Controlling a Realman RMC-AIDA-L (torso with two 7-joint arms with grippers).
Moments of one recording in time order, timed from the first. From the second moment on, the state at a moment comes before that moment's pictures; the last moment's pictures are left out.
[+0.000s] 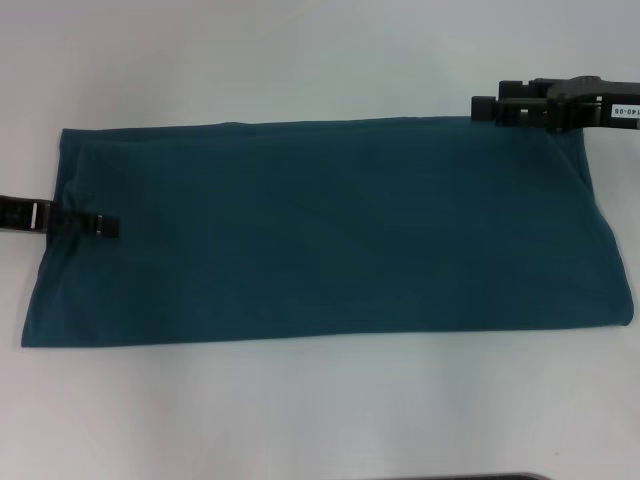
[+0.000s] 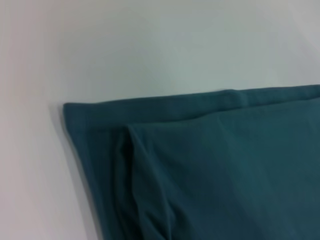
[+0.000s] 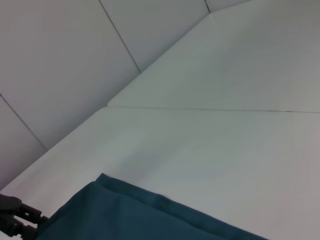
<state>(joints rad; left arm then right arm) -0.56 -2.03 -2.53 -0.90 -0.57 1.56 -2.24 0.55 2.01 2.51 0.69 -2.07 1.47 -1.37</state>
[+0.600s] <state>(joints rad) -0.55 -2.03 -2.53 -0.90 -0.52 1.48 -2.25 0.55 2.02 2.51 0.69 -2.07 1.47 -1.37</state>
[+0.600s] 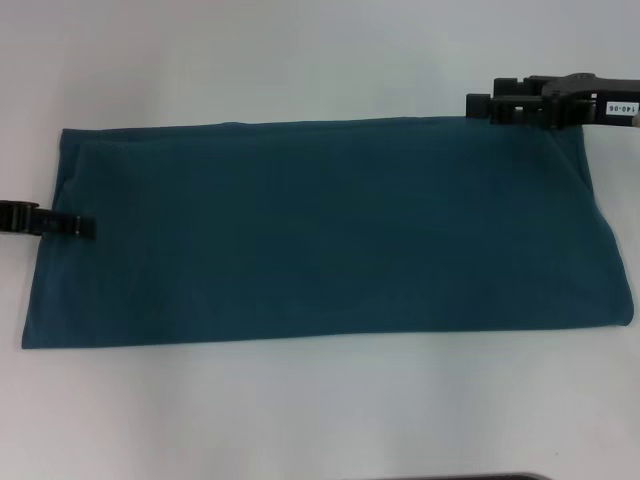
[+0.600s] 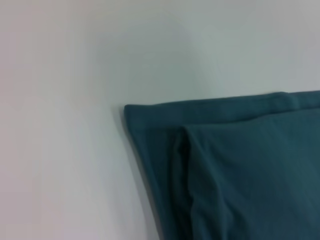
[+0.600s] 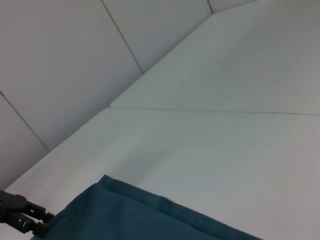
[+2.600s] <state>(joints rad) -0.60 -2.06 -2.51 -0.89 -0.55 1.52 -2.21 0.56 2.02 2.50 0.69 -2.05 1.47 -1.37</state>
